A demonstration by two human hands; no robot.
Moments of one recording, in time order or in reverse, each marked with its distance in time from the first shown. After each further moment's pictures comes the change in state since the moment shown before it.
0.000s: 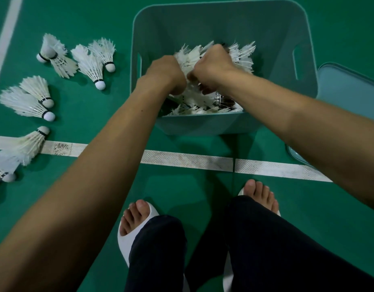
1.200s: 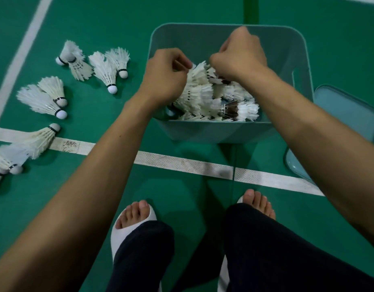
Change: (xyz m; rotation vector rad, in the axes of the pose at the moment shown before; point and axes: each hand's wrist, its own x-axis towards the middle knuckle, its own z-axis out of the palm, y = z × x) left_hand -0.019 -0.033 -0.010 -0.537 0.240 0.270; right_hand -0.032 -0.026 -0.049 -0.269 0.259 -0.201
